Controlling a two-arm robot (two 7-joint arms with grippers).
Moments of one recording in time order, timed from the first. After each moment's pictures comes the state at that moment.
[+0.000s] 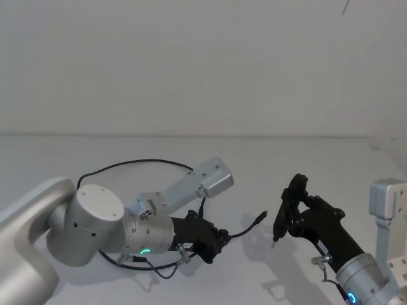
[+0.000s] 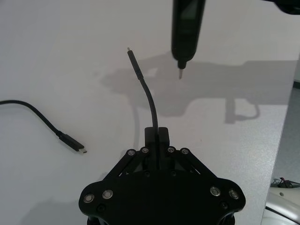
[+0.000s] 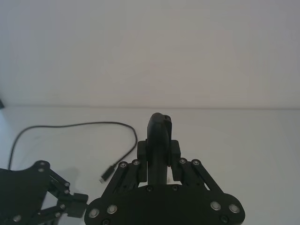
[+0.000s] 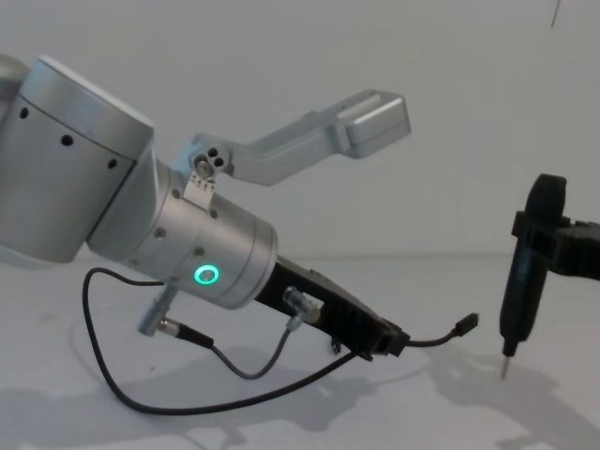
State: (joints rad) left arm -0.67 0.37 0.80 -1.46 -0.29 0.59 -0.56; right arm 0.02 0.28 -0.22 -1.69 0.40 0.04 0.16
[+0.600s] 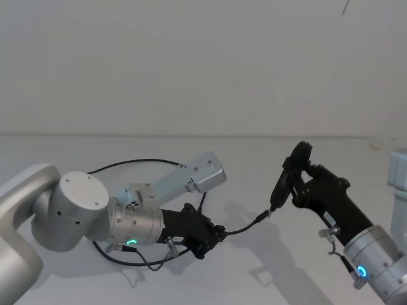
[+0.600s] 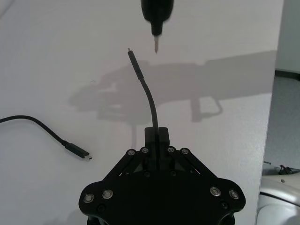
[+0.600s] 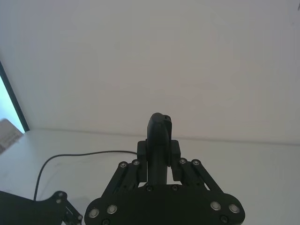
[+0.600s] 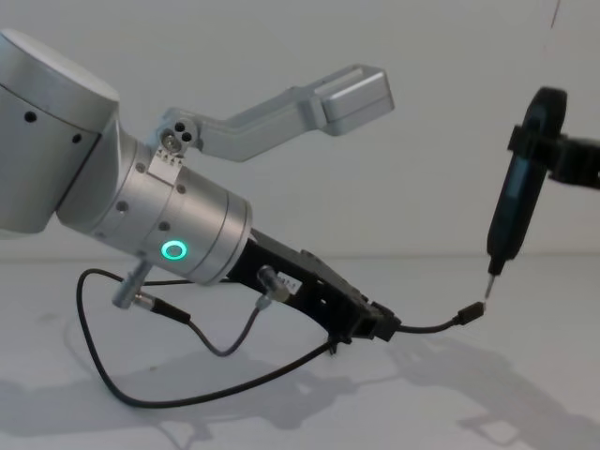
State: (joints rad) left arm -0.72 0.41 0.81 -1.45 -0.28 0.51 -0.68; right arm 0.06 0.30 -0.20 -1.75 0.47 0.06 0.21
